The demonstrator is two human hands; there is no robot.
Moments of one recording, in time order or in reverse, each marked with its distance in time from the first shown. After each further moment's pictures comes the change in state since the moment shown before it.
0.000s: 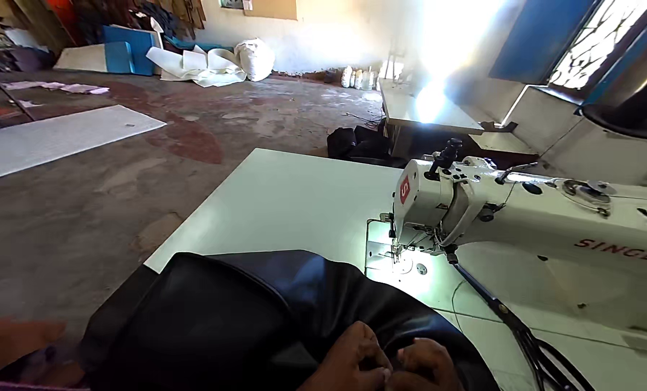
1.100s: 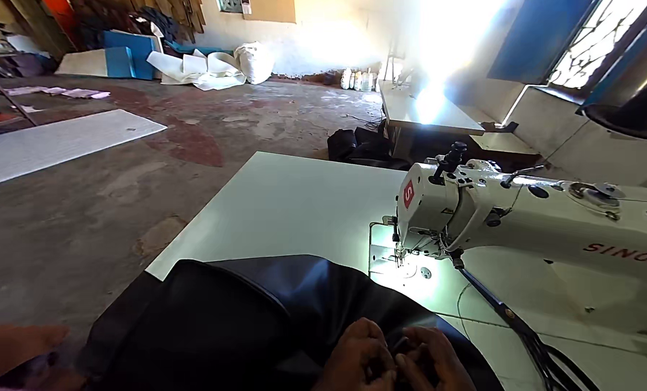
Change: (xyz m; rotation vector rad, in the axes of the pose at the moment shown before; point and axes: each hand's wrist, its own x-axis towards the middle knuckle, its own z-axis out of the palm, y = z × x) left_hand 0.005 -0.024 0.010 0.122 0.217 0.261; right_hand 0.024 -0.013 -0.006 0.042 -0.063 0.442
